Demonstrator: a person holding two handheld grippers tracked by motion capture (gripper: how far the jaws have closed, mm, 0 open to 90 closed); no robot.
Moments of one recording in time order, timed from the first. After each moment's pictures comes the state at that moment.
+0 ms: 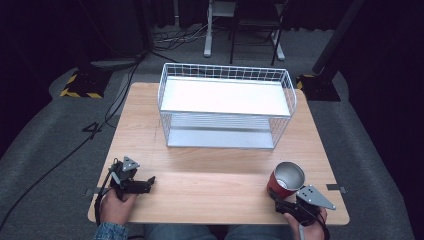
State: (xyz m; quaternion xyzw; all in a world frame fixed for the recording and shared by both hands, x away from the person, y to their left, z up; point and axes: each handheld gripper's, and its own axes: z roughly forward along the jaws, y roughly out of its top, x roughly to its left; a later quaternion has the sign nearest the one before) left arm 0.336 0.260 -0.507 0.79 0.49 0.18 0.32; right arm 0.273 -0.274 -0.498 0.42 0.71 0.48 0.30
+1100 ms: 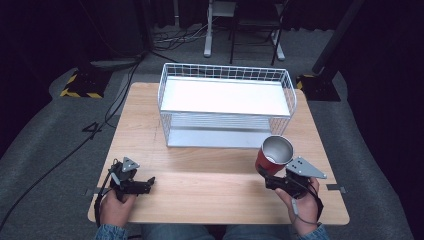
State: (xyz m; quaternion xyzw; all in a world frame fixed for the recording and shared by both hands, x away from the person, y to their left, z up) left arm 0.334 0.260 -0.507 0.79 0.49 0.18 0.32; right arm 0.324 -0.237 -0.439 0.37 0.73 0.50 0.28
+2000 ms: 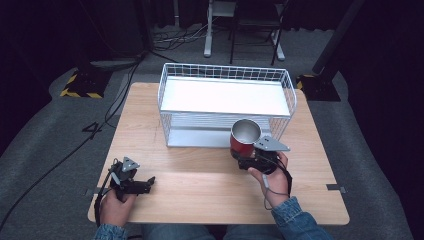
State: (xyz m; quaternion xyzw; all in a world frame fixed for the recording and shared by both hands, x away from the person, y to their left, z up) left arm 0.335 0.260 -0.507 0.79 0.49 0.18 0.32; right arm 0.389 -0.169 -0.441 0.35 0.76 0.49 0.24
